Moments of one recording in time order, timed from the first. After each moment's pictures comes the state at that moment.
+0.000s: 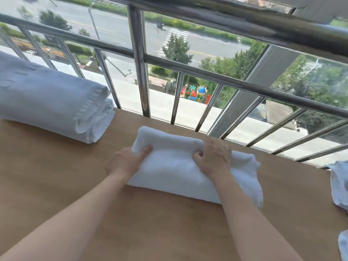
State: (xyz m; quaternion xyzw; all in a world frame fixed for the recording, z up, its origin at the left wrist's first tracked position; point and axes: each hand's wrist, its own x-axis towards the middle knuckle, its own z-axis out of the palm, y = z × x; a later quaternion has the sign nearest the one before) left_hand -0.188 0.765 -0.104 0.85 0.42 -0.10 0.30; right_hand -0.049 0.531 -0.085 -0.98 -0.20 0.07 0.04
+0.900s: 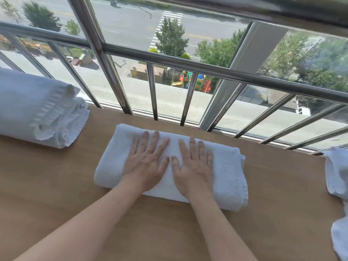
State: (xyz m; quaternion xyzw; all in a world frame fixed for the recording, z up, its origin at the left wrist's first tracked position) left_hand -0.138 0.671 -0.115 0.98 0.11 -0.11 0.09; right_hand -0.092 0.510 -0.107 -0.97 -0.18 0.14 0.11
